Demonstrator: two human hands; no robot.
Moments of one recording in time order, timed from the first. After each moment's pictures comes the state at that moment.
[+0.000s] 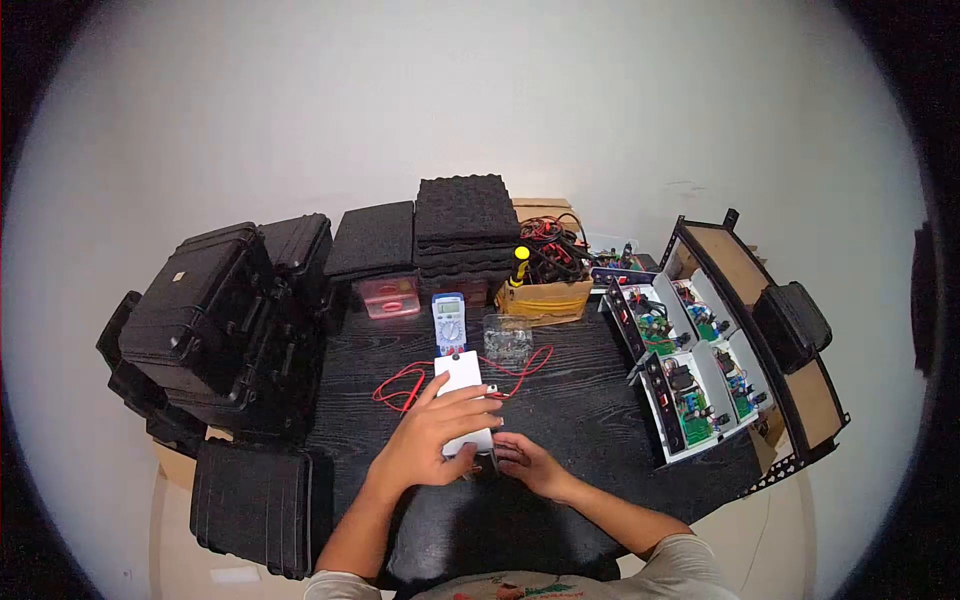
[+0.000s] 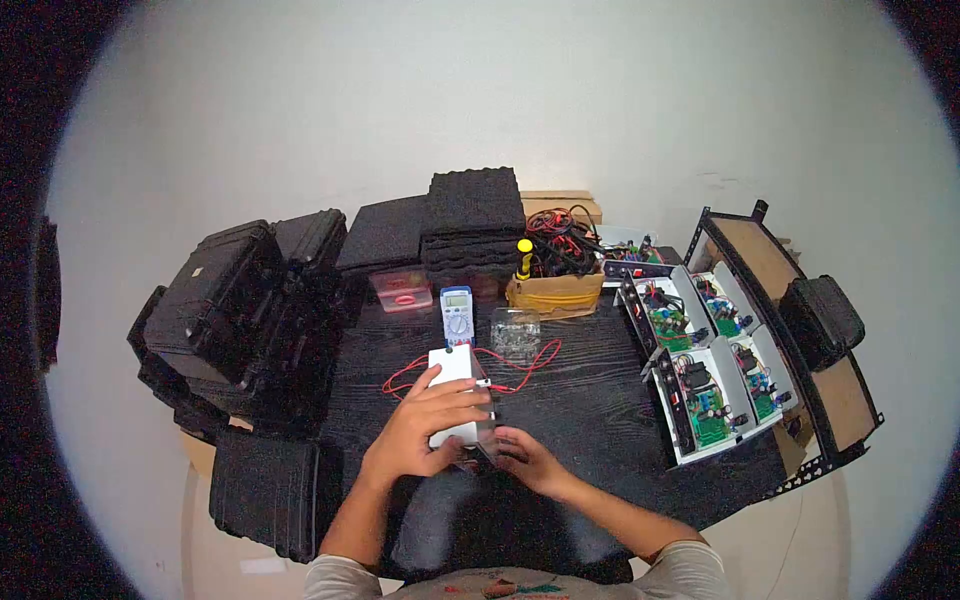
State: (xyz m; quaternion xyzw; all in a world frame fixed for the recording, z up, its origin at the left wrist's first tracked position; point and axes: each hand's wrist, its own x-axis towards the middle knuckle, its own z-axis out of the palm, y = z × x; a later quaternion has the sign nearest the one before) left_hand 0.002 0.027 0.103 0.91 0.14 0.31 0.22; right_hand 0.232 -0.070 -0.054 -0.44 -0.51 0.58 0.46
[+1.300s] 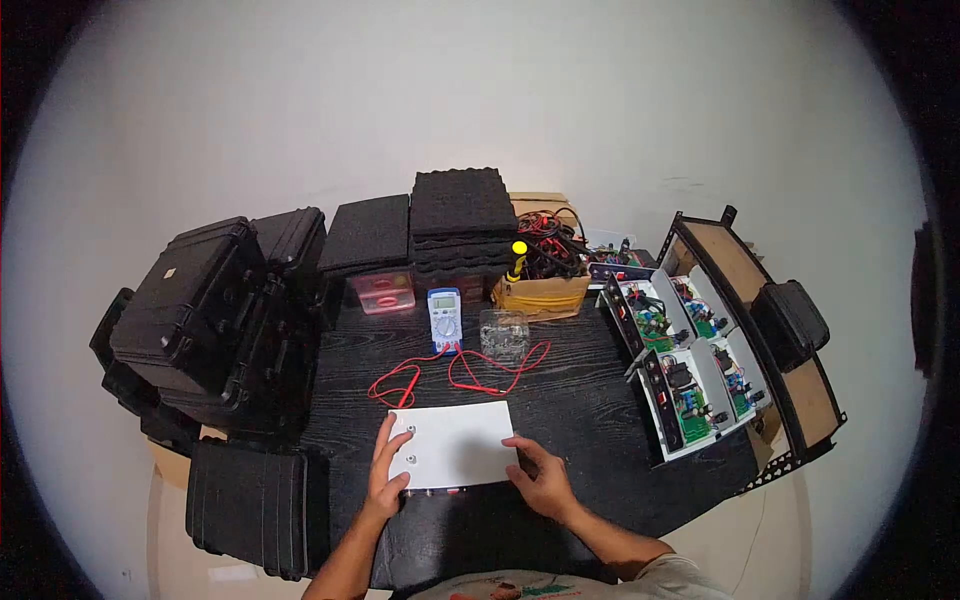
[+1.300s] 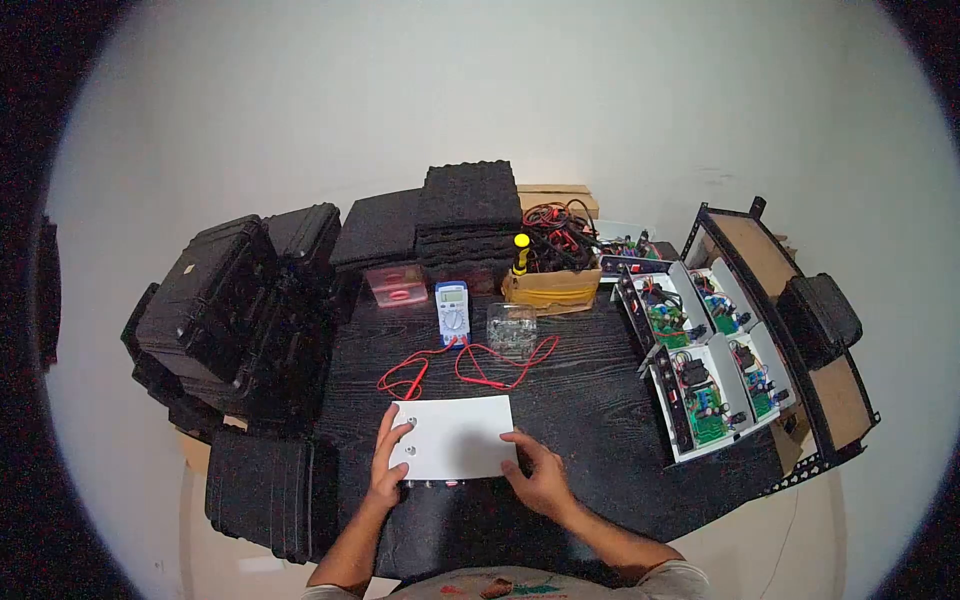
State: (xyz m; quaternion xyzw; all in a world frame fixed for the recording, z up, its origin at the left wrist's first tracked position) left_hand -0.071 -0.001 -0.042 0.73 0.31 0.46 0.40; right_hand 0.214 -0.107 -0.027 -0.58 -0.53 0.37 0.49
